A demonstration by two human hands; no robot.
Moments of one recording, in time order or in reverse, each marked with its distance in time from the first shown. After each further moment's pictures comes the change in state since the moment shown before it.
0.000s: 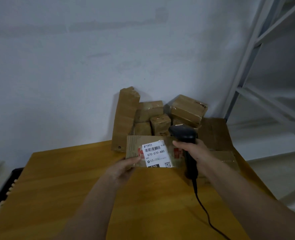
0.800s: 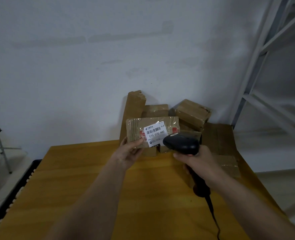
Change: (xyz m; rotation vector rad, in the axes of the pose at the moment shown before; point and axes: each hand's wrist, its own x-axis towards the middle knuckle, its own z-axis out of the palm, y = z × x) left_hand -0.015 0.017 0.034 -0.277 0.037 0.184; right_hand -0.067 0.001 -0.026 -0.328 -0.146 -0.268
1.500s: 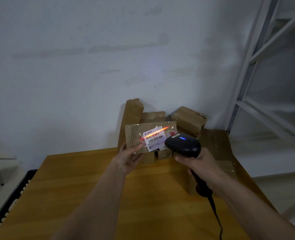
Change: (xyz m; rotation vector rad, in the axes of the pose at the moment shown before) left_hand 0.006 0.004 0.001 0.019 -0.025 -0.019; right_hand -0.007 -0.011 -0.005 -0.017 0.023 -0.092
